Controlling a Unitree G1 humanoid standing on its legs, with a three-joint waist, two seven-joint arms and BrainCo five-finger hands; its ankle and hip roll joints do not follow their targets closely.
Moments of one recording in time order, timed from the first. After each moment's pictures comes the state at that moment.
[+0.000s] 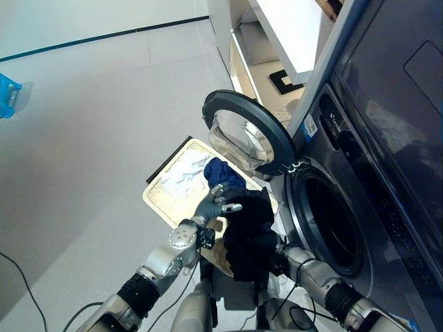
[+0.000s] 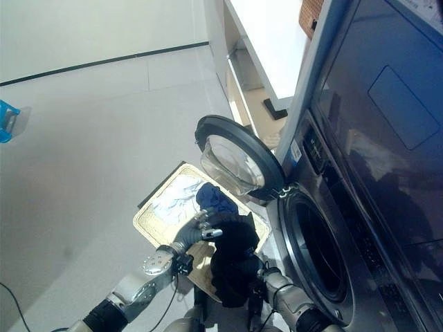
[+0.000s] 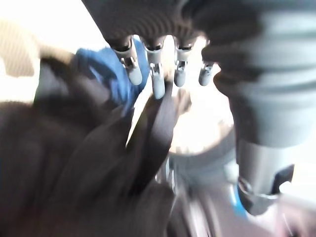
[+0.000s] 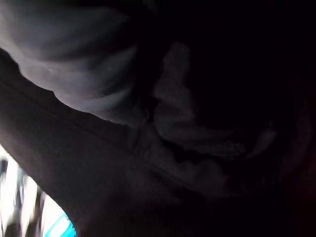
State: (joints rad) left arm -0.31 0.39 -0.50 0.29 -0.48 0.07 0.32; right arm -0.32 -0.32 0.55 0.70 0.54 0.12 0.13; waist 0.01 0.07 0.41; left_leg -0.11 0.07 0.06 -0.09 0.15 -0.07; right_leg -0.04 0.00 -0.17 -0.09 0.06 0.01
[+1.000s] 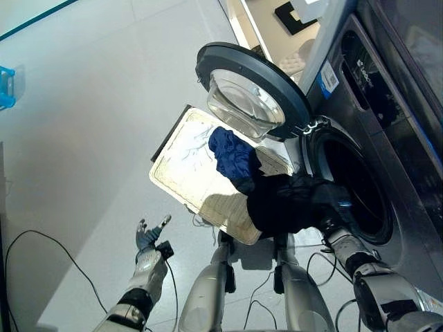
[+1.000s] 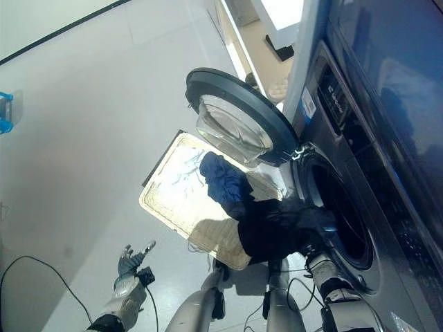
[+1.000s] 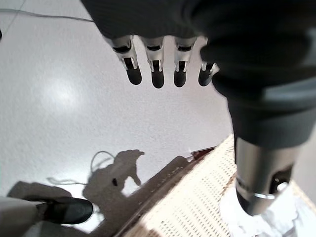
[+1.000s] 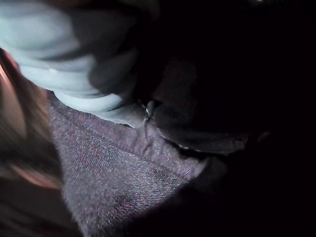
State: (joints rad) left arm -0.23 0.27 -0.18 0.88 -0.69 -0.21 0.39; right arm -0.54 -0.36 -0.20 1.09 1.43 -0.16 -0.09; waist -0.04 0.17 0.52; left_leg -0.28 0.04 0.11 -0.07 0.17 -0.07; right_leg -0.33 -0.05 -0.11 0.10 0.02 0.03
